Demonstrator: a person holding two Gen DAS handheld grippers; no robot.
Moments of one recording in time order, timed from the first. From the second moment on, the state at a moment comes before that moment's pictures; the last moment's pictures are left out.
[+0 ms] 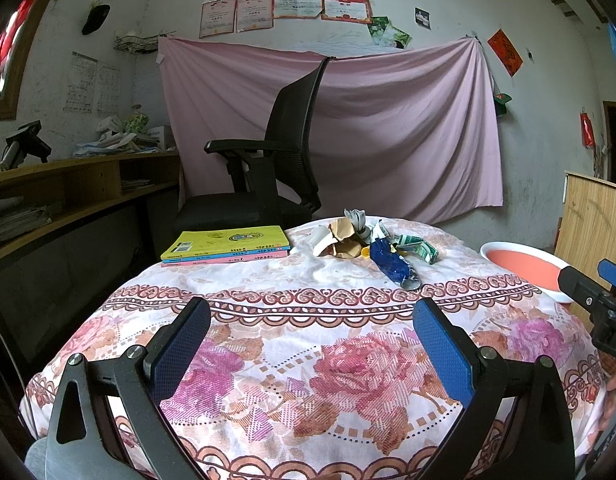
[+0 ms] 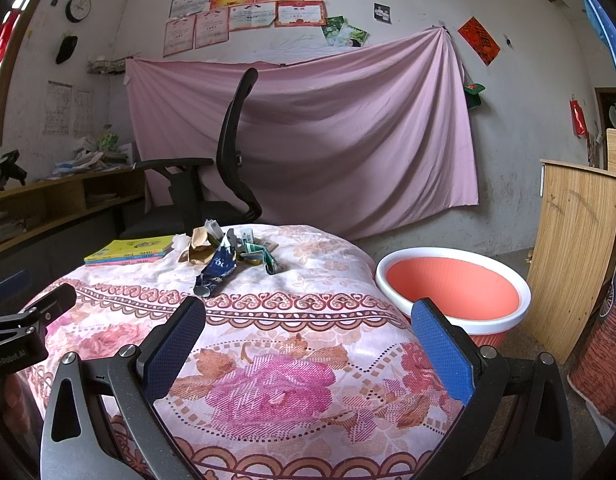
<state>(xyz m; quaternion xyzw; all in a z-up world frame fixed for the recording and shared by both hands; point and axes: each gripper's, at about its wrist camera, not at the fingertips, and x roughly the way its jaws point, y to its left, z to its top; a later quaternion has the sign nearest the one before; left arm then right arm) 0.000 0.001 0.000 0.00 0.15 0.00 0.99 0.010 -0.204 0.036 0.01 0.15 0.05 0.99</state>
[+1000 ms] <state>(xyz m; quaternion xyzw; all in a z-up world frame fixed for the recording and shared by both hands) 0.043 -0.006 0.056 0.00 0.09 0.00 1.00 0.068 -0.205 0.082 -0.01 0.14 0.06 0.99</state>
